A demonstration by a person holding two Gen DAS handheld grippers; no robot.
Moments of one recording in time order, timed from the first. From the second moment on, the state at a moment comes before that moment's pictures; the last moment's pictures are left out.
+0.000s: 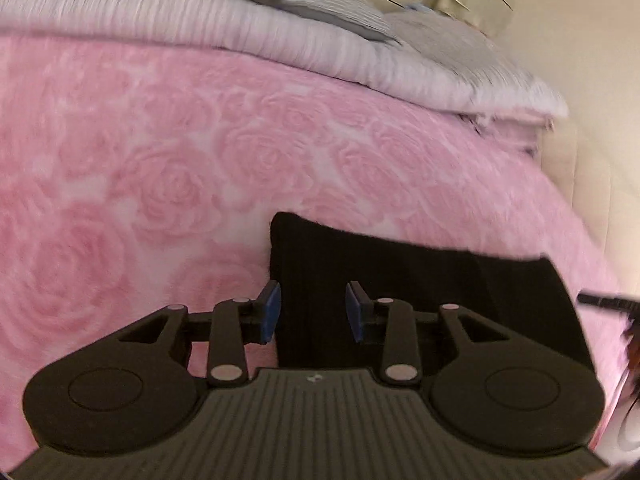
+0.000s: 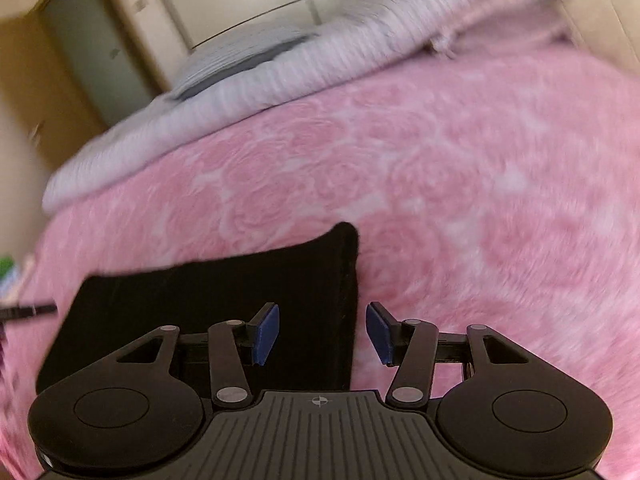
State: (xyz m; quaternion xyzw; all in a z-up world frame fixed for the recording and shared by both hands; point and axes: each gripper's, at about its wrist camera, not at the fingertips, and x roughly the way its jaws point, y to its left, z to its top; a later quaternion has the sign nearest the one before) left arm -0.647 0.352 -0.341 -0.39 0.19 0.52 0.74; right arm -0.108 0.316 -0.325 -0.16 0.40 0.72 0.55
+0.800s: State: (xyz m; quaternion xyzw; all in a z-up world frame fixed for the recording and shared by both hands) left arm -0.599 0.305 -0.322 -0.21 0.25 0.61 0.72; right arm -0.146 0.255 -0.300 -0.14 0.26 0.69 0.66
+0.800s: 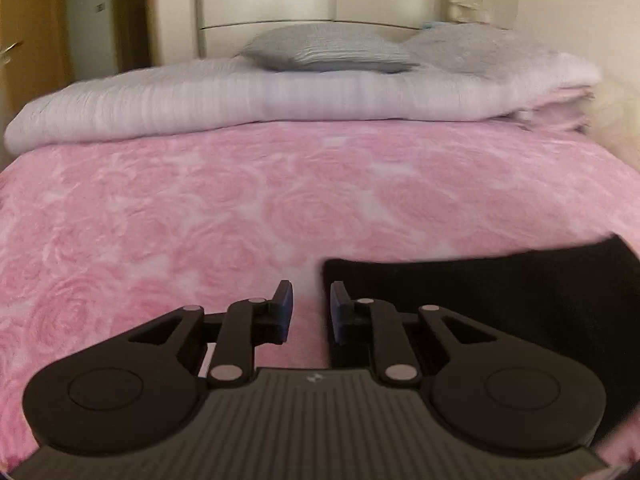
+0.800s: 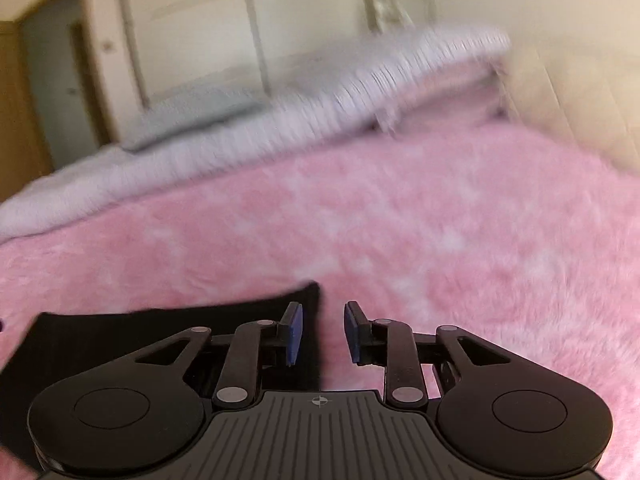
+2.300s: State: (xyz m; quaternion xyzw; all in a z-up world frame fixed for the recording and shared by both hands) left arm -0.528 0.040 -0.248 -0.24 0.24 0.63 0.69; right arm -0.247 0.035 -0.262 -0.22 0.30 0.66 0.66
